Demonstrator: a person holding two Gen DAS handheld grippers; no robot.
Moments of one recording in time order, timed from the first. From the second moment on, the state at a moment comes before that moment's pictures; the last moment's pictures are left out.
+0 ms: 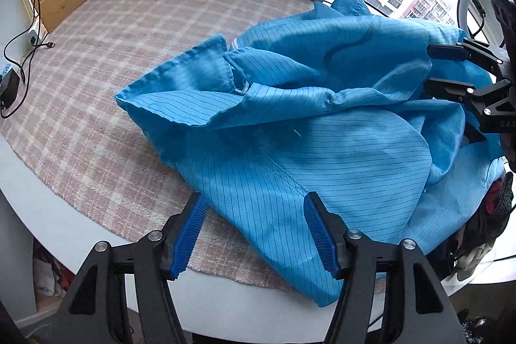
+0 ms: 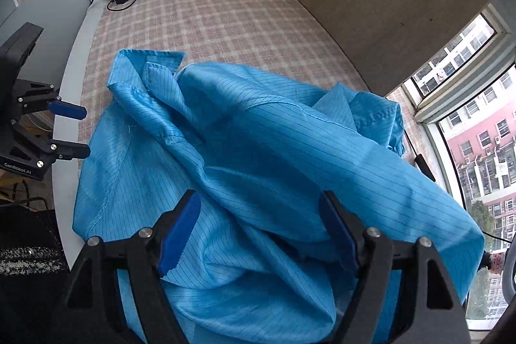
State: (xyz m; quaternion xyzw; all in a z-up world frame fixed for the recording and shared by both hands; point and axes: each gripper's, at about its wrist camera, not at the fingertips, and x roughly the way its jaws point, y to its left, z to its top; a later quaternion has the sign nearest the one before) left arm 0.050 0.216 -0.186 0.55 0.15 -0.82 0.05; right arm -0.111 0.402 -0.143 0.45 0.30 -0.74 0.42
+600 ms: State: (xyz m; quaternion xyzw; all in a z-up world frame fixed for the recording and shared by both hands) left arm 0.068 0.231 -0.201 0.60 0.17 -0.78 0.00; right arm -0.105 0.423 -0.147 0.46 0.26 -0.72 0.45
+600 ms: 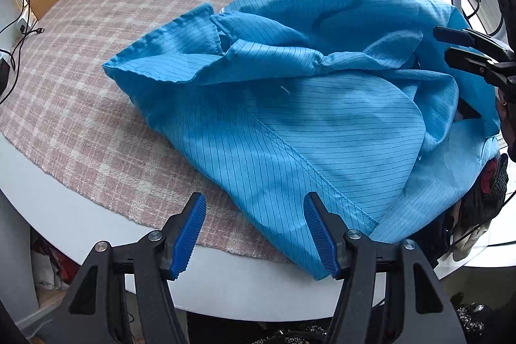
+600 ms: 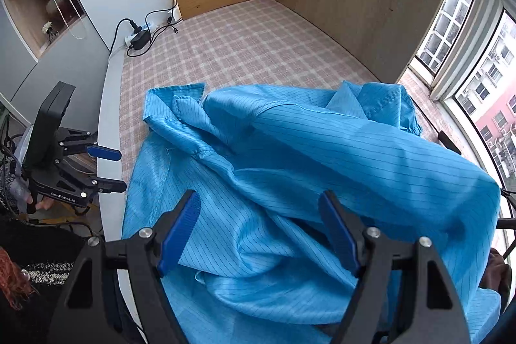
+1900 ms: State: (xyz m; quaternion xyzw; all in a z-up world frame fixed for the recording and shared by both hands) left arm 0.083 0.107 -0.062 0.42 0.23 -0.88 0.03; right arm -0.117 0.394 -0.021 0.29 0.29 -0.78 0.47
